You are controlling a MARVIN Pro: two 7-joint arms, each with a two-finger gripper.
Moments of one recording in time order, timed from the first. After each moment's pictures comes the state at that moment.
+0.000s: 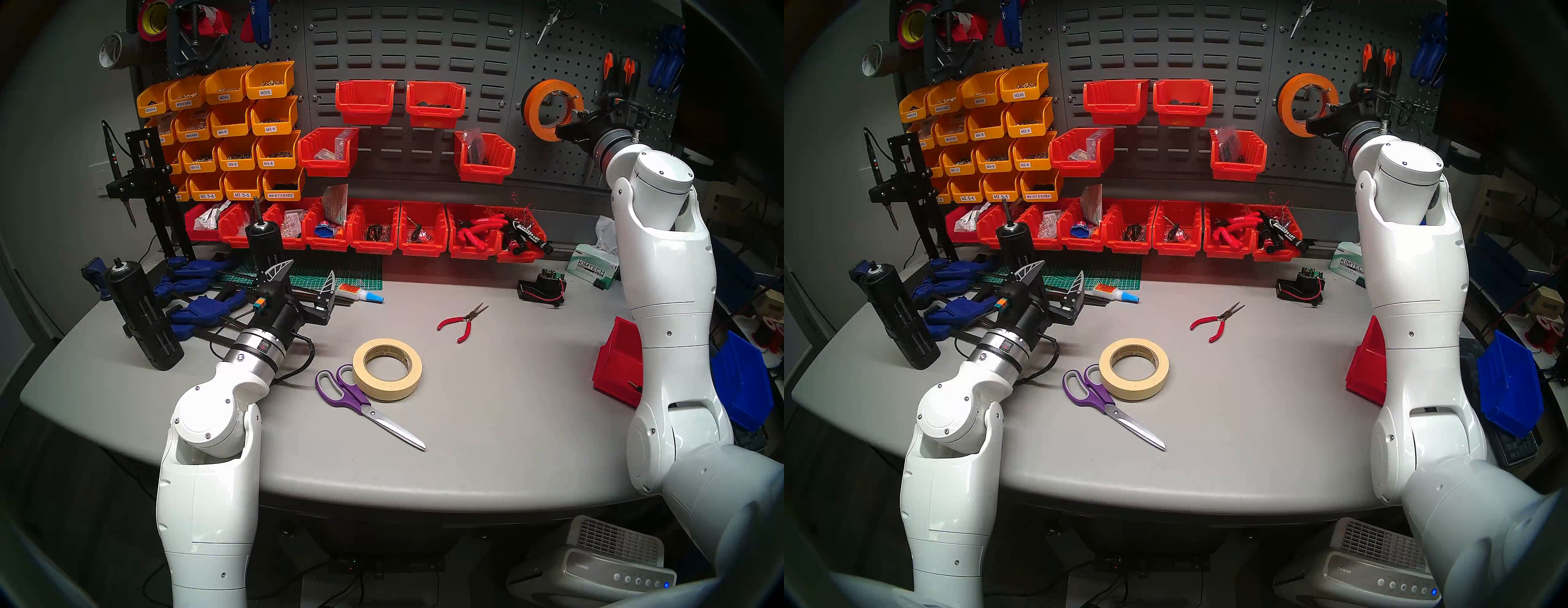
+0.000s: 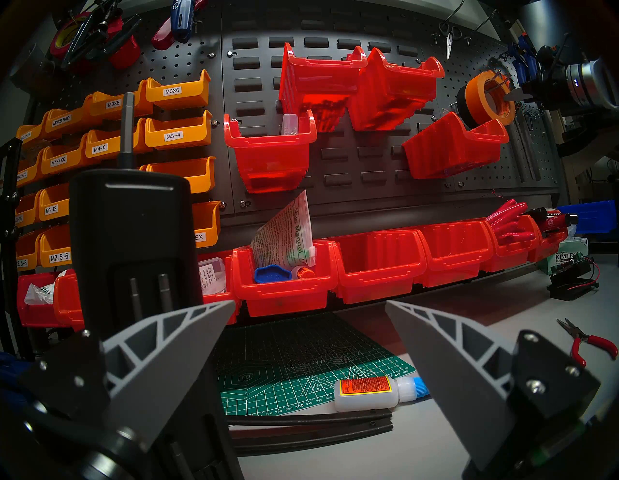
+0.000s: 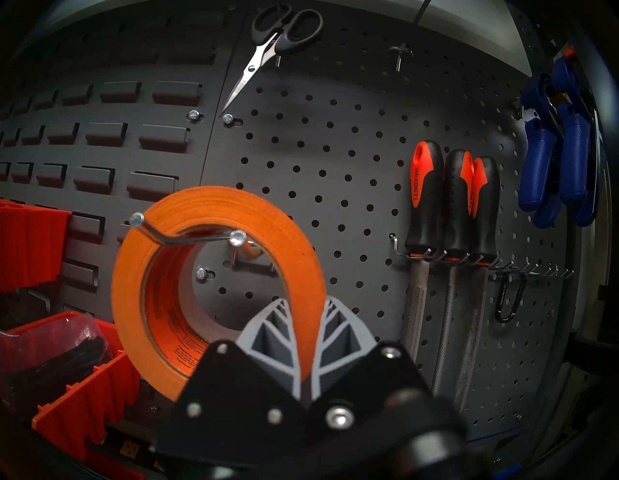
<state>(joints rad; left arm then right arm) 1.73 -1.62 -1.73 -1.94 0.05 -0.07 -0.44 -0.82 -1.15 1.57 -1.60 0.20 0.51 0.02</state>
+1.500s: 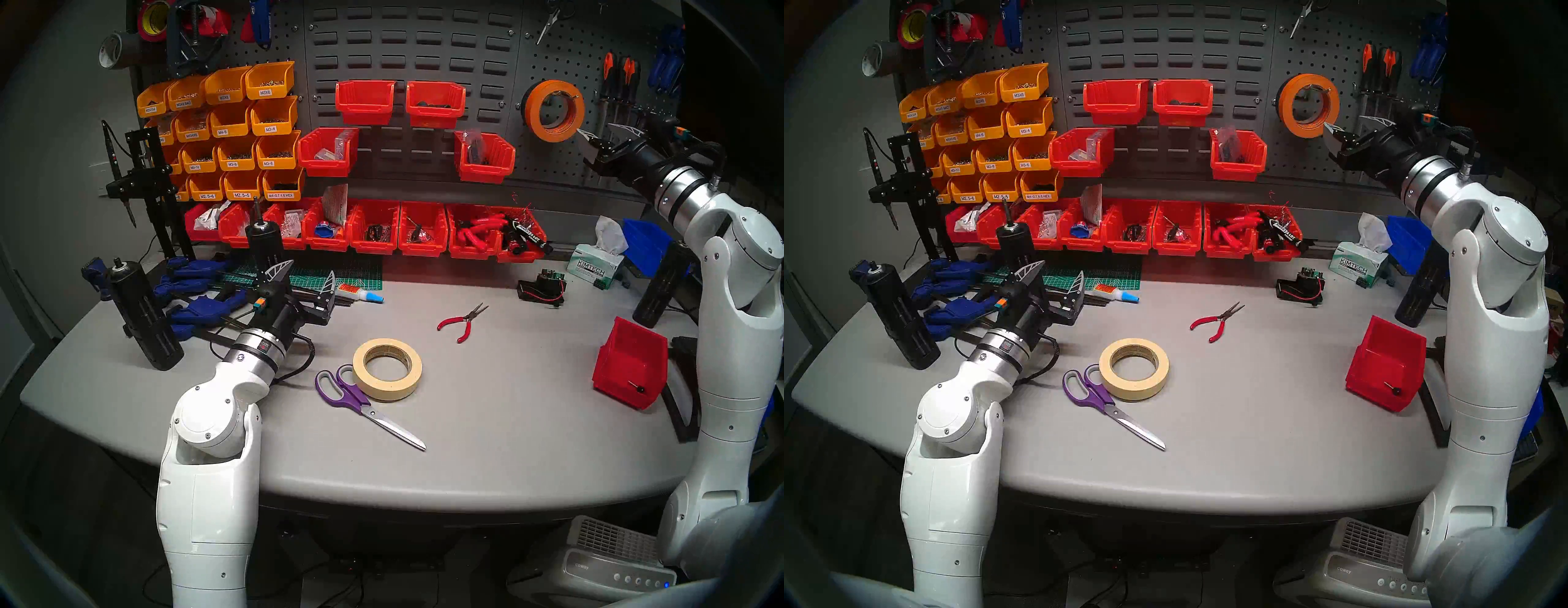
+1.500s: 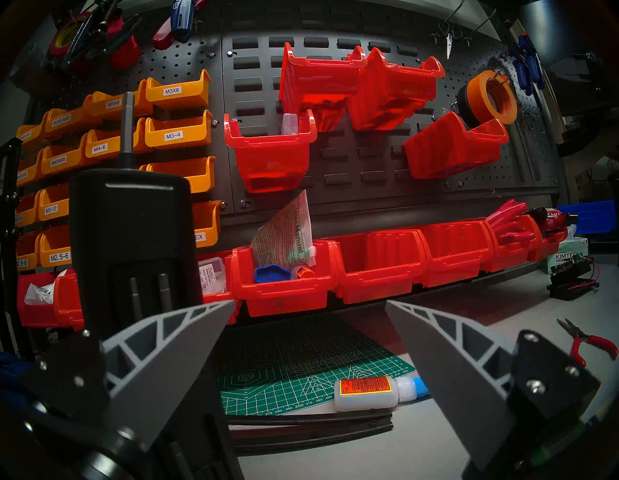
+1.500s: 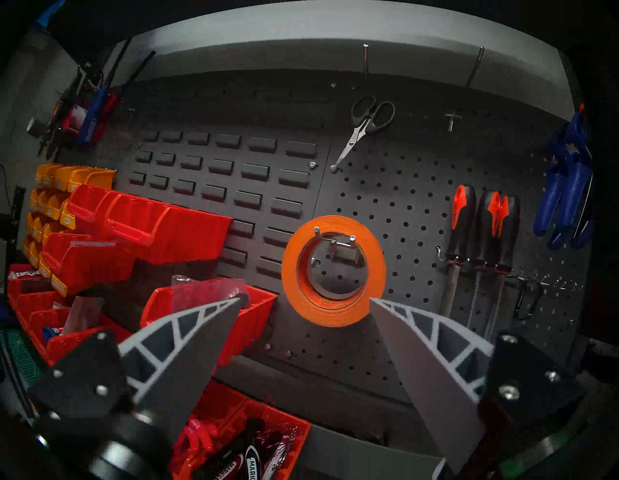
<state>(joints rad) 1.73 -1.62 -1.73 -1.94 0.05 -0.07 -0.44 -1.30 -1.03 1.95 -2.10 0.41 0.61 0.46</state>
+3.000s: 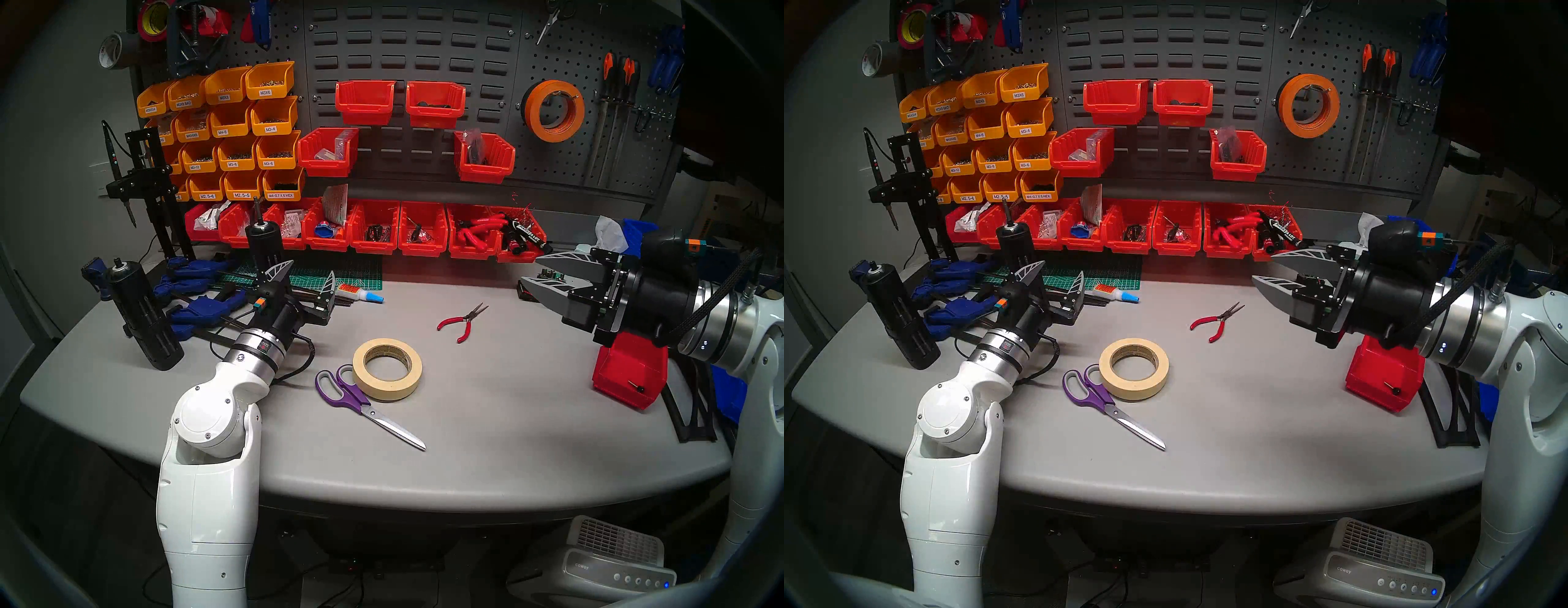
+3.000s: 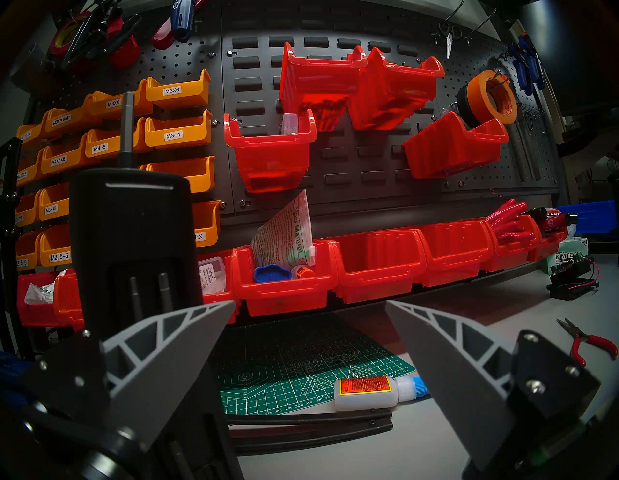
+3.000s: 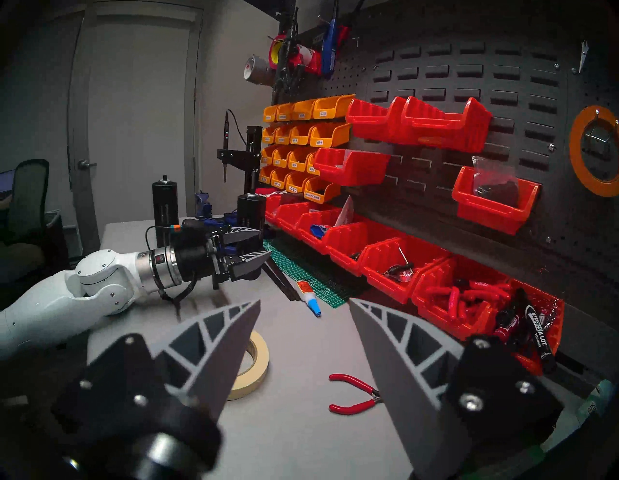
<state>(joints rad) 1.73 -1.62 -1.73 -1.94 0.05 -0.07 -0.44 -1.83 -1.06 2.27 -2.43 0.58 0.75 1.07</state>
